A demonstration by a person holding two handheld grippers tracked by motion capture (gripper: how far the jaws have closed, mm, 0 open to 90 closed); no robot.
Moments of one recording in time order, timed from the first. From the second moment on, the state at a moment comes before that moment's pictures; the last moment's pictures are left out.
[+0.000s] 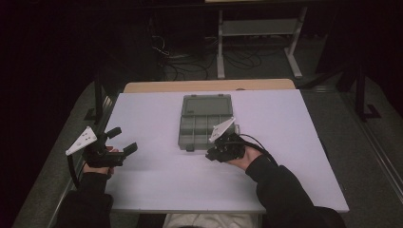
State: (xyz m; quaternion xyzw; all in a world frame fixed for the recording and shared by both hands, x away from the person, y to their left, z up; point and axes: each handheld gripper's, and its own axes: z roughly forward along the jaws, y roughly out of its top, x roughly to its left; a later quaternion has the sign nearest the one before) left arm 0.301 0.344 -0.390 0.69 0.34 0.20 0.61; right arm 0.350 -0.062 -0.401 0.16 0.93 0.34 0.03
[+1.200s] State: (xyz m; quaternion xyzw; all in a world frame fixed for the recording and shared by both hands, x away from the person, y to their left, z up) left arm 0.301 0.344 -0.390 0.69 0.34 0.20 0.61; right arm 0.379 -0.074 -0.362 0.18 0.91 0.37 0.04
